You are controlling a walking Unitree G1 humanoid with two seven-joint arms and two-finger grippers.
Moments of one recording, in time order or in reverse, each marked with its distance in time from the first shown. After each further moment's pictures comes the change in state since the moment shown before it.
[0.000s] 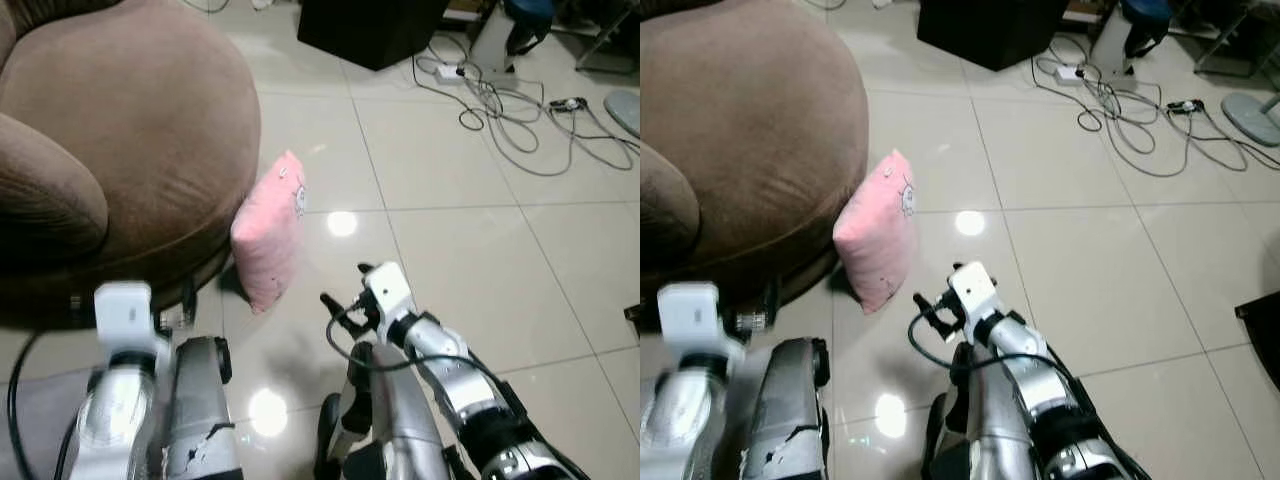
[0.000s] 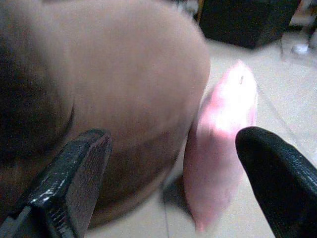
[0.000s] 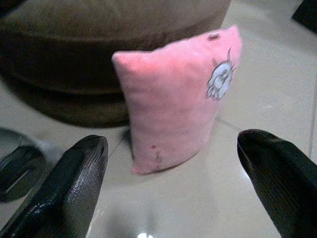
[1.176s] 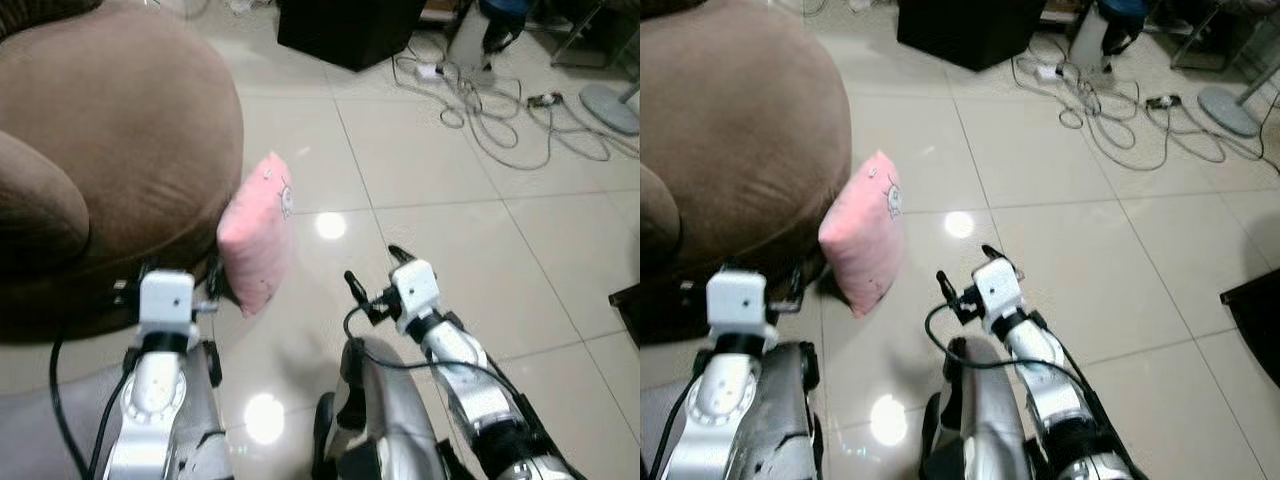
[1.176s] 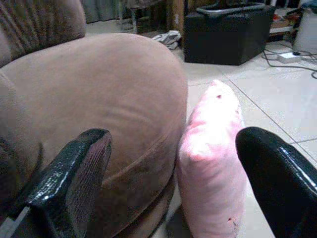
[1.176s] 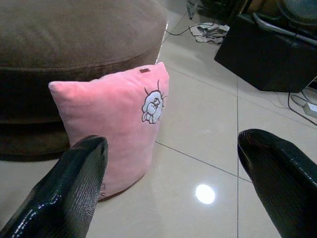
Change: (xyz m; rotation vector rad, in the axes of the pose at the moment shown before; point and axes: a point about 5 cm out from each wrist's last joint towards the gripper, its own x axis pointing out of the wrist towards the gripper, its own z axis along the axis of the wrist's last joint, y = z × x) left arm 0.011 -0.029 -0.014 0.142 -0.058 -0.003; right arm -0.020 -0.015 0.002 -0.067 -0.132 -0.191
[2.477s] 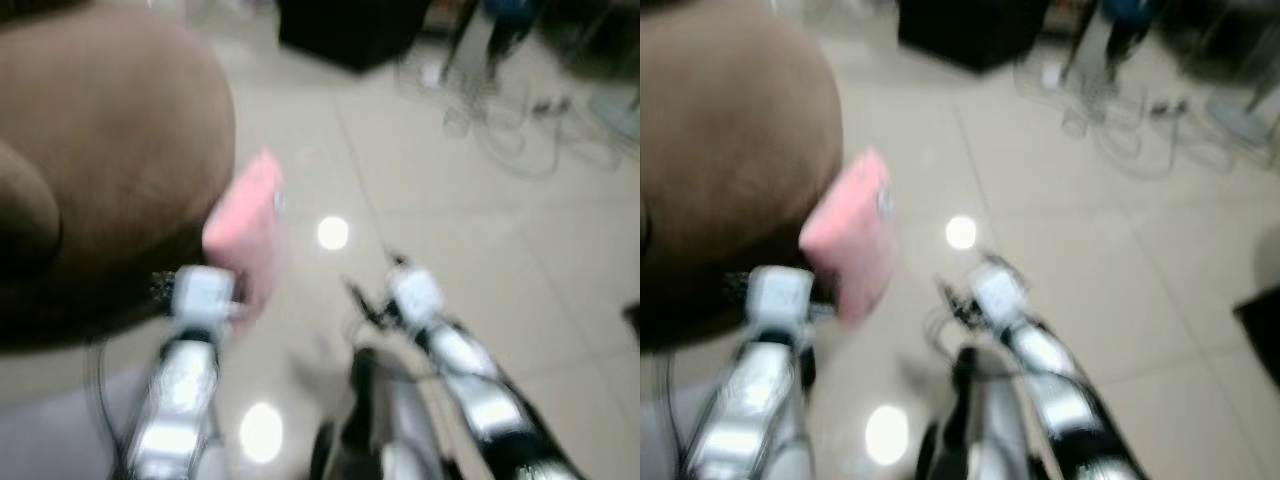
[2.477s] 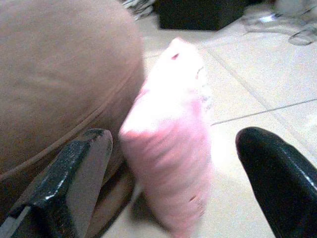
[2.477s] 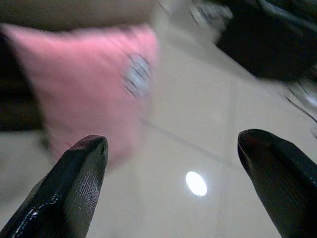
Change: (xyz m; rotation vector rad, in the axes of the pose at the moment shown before) left arm 0.009 -0.033 -0.014 0.025 0.152 -0.105; right arm -0.018 -0.004 -0.022 -0.025 0.114 0.001
